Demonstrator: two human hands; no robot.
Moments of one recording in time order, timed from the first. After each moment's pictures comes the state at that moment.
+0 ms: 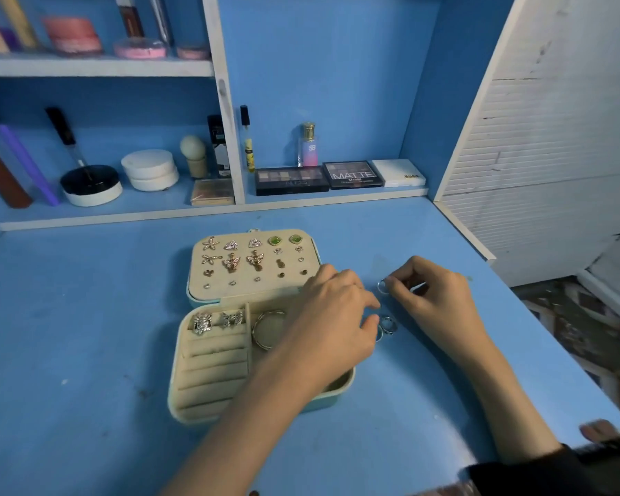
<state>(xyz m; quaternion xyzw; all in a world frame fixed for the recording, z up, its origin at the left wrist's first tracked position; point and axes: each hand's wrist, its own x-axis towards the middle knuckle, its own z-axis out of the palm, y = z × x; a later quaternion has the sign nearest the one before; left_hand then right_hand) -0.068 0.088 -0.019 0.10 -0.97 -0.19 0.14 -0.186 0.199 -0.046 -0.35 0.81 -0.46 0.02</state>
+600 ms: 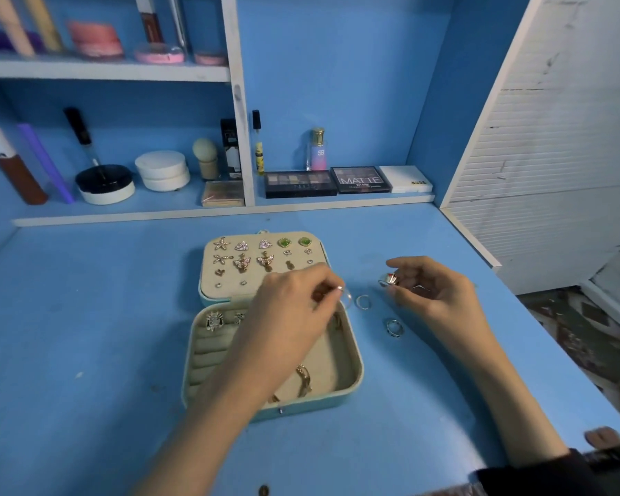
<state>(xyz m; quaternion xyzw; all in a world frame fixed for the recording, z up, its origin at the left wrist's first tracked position) -0.032 0.063 -0.010 0.19 -0.89 -0.33 0.27 -0.183 0.199 -0.044 -0.33 0.73 -0.59 0.13</state>
